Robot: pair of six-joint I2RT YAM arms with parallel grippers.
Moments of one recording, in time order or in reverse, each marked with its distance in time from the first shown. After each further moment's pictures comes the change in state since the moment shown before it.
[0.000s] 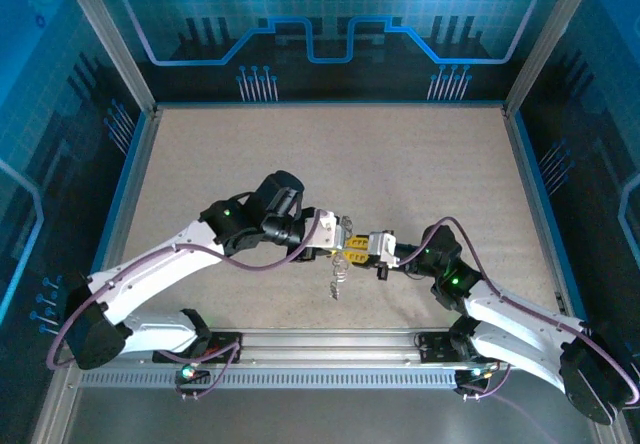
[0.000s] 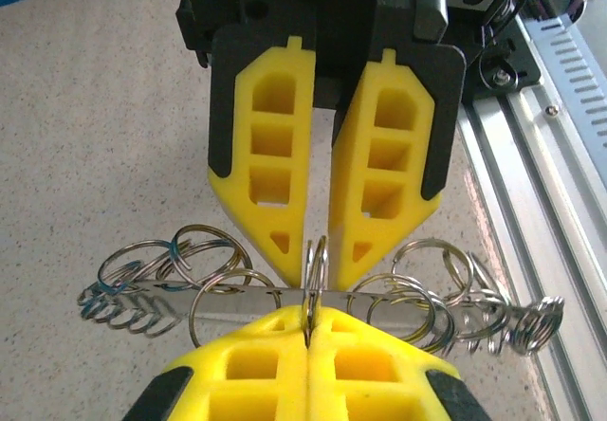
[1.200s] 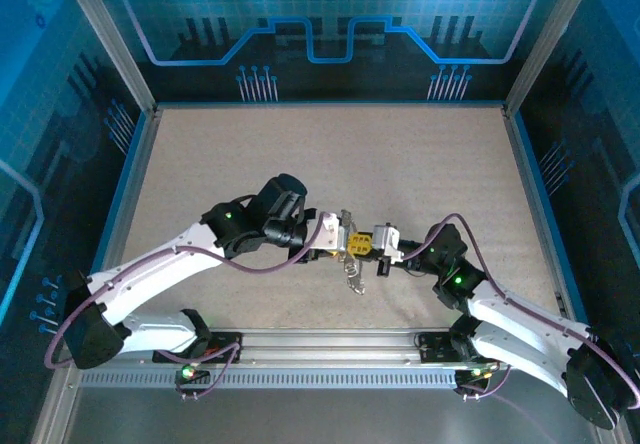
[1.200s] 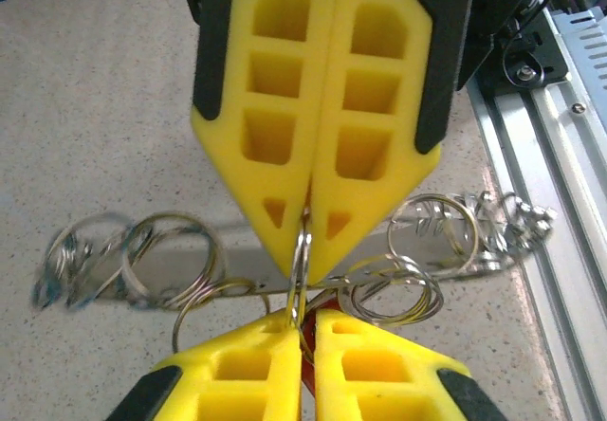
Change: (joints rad) left arm -0.021 -0.025 -0.039 0.065 -0.051 -0.050; right arm 0.001 -0.039 0.029 0.016 0.011 0.084
